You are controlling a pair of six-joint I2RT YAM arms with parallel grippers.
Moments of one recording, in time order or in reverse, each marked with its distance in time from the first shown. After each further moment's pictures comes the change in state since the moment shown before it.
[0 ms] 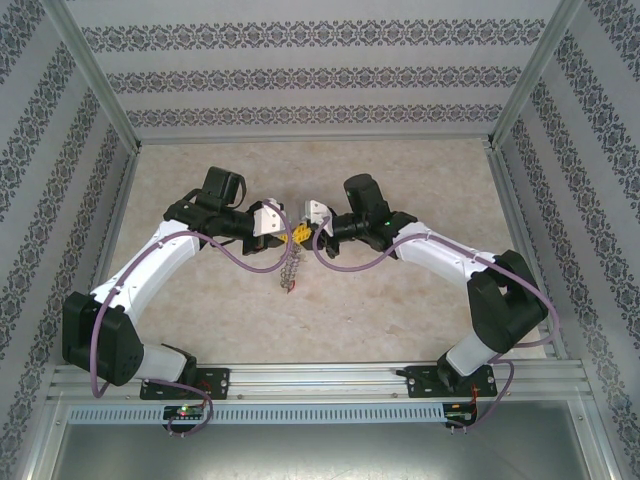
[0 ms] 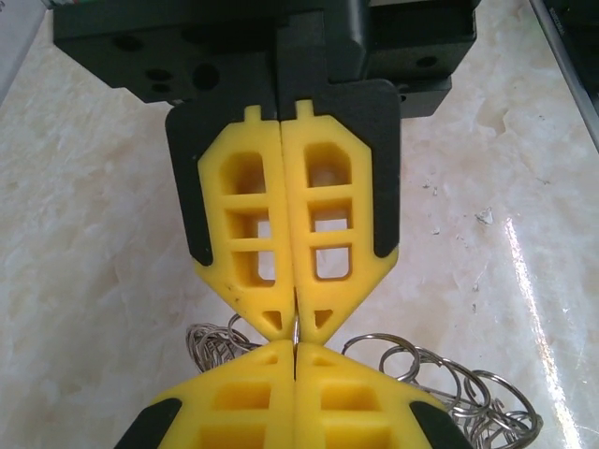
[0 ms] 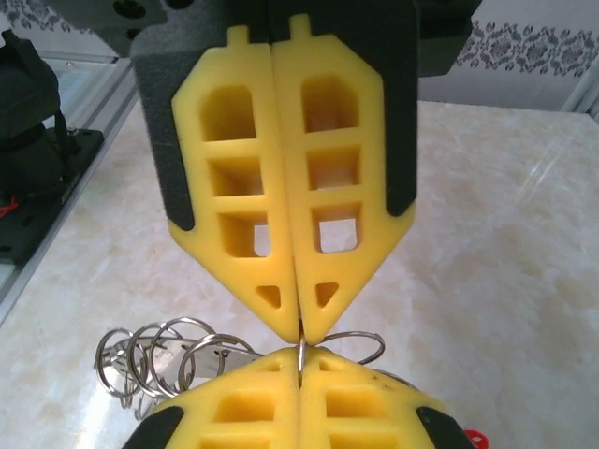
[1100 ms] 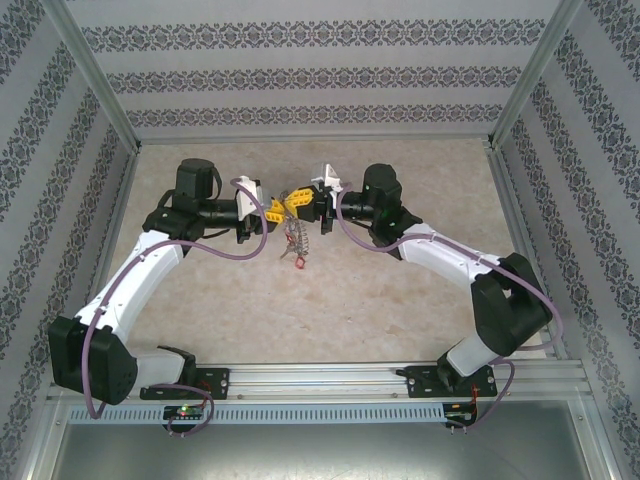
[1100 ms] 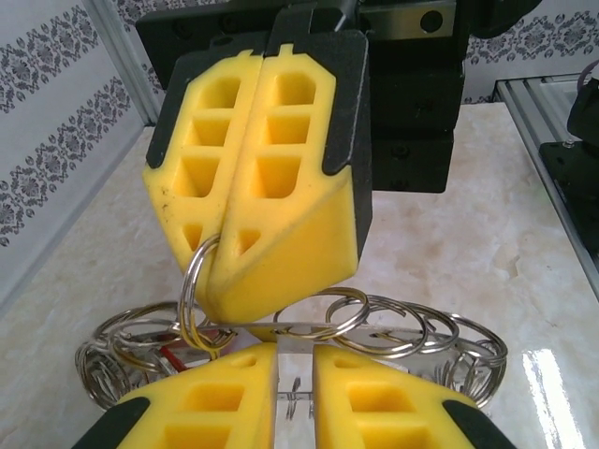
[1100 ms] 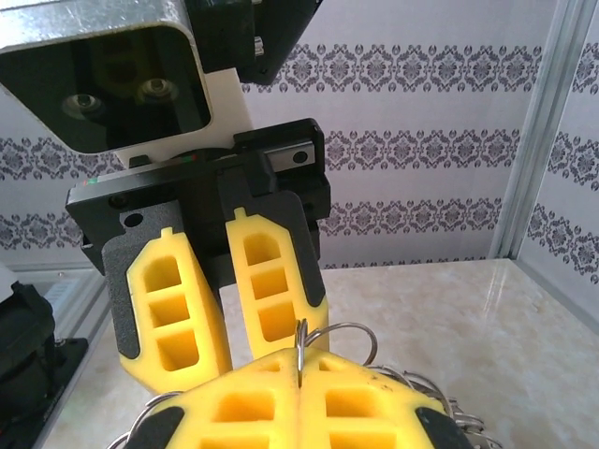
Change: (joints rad) left arm 0.094 -0.109 -0.059 0.280 0.202 -0.304; right arm -0.023 -0.021 -0.035 0.615 -0.031 0.566
